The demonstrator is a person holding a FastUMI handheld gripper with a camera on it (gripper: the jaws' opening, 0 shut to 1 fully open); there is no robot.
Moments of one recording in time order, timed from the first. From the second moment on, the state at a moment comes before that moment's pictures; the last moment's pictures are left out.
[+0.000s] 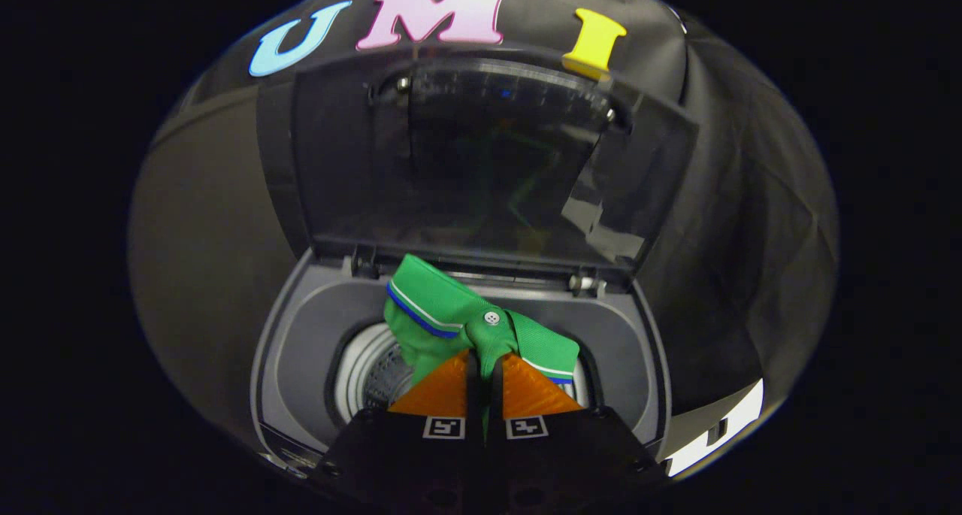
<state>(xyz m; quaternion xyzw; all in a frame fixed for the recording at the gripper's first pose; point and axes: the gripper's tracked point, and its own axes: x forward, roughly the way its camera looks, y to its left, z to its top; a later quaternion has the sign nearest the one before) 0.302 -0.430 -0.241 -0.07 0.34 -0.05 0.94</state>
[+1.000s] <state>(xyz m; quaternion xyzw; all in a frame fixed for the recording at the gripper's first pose) 0.295 -0.456 -0.338 -0.03 0.47 -0.05 0.88</state>
